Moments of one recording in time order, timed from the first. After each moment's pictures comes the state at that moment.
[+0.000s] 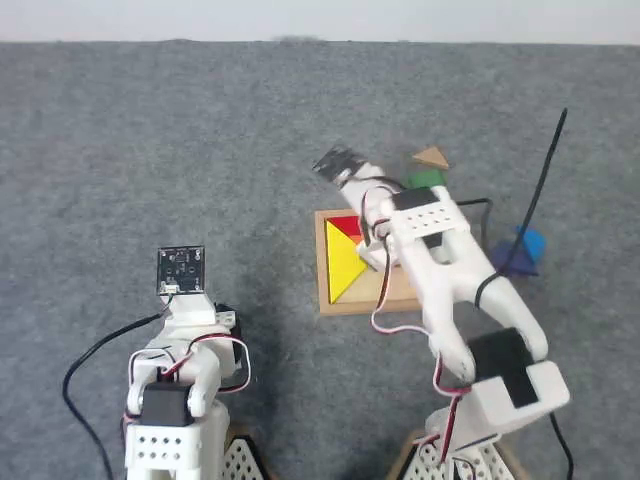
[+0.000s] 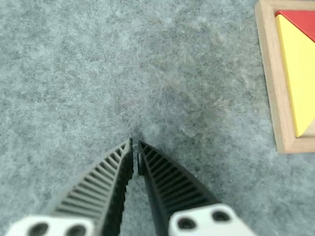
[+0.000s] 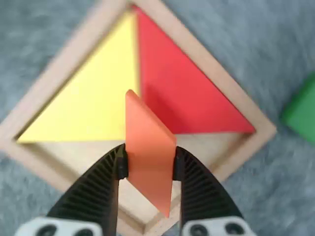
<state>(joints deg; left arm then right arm) -4.2 -103.1 97.1 72.2 11.1 -22.2 3.8 24.4 56.3 34.5</state>
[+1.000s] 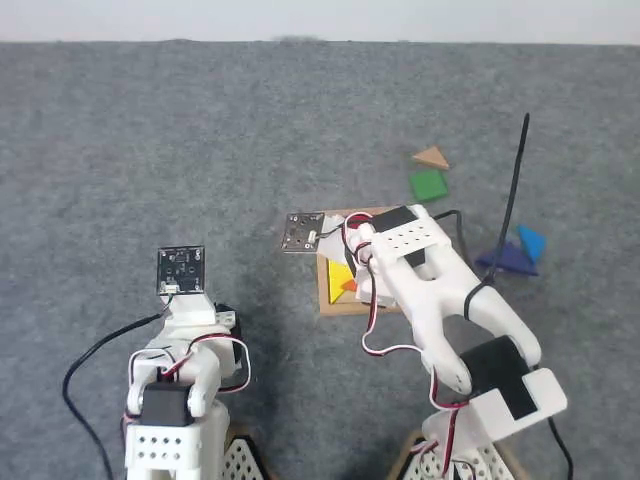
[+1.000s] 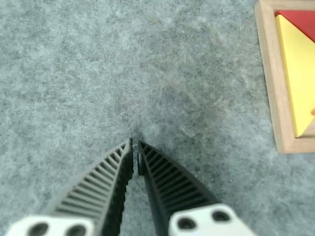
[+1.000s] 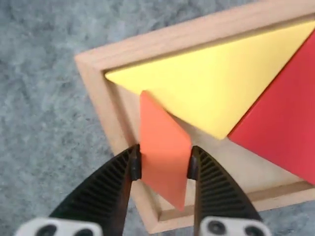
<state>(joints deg) -4.2 -103.1 97.1 72.2 11.1 -27.1 2.5 30.1 61.0 54.8</state>
